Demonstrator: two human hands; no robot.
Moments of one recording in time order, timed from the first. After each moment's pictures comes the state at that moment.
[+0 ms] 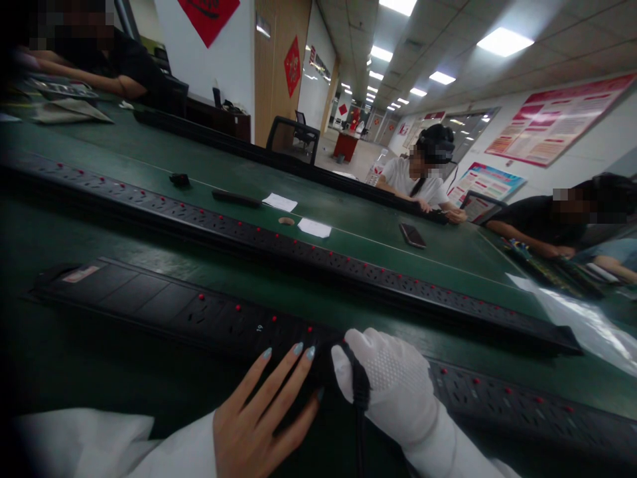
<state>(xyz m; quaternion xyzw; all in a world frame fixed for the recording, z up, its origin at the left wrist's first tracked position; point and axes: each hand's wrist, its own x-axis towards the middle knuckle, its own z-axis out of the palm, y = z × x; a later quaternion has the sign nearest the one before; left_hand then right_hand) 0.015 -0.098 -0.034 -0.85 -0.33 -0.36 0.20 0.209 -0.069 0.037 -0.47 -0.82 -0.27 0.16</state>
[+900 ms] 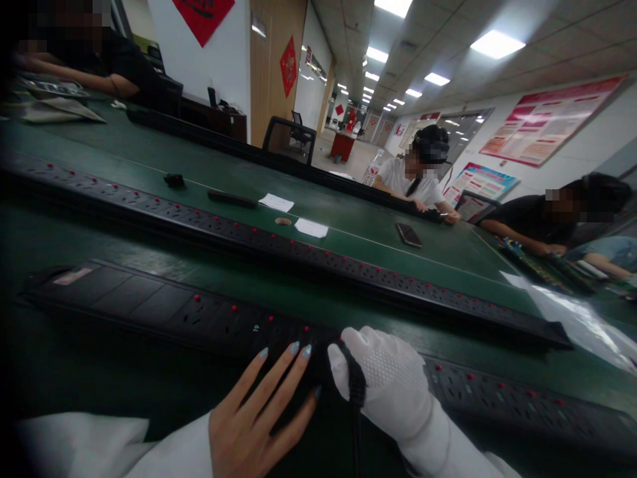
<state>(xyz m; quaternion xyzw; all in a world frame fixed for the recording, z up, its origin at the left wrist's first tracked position) 0.014 -0.099 -0.033 -0.85 -0.33 -0.35 0.19 0.208 -0.069 0.038 -0.48 -0.83 -0.25 0.17</state>
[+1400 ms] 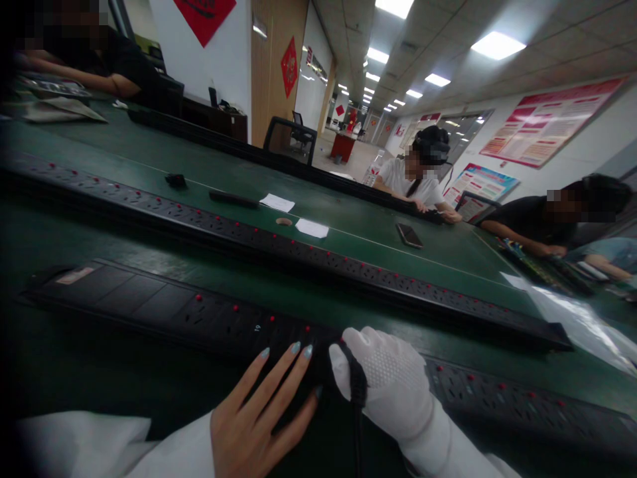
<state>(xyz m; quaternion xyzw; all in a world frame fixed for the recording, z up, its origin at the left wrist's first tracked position) 0.014 -0.099 -0.034 -0.85 -0.34 -0.35 0.20 0.209 -0.069 0.037 -0.48 -0.83 -0.26 0.16</state>
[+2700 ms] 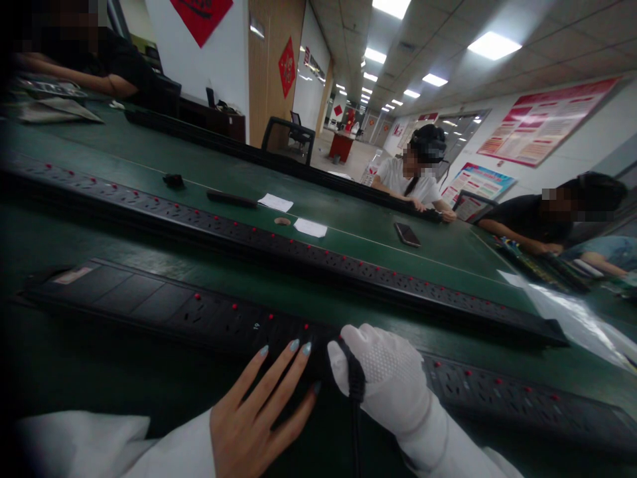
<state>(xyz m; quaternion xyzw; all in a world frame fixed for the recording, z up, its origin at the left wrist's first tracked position) 0.013 -0.101 -0.032 -0.86 -0.35 -0.32 0.20 0.207 -0.069 0.039 -0.47 -0.83 -0.26 0.17</state>
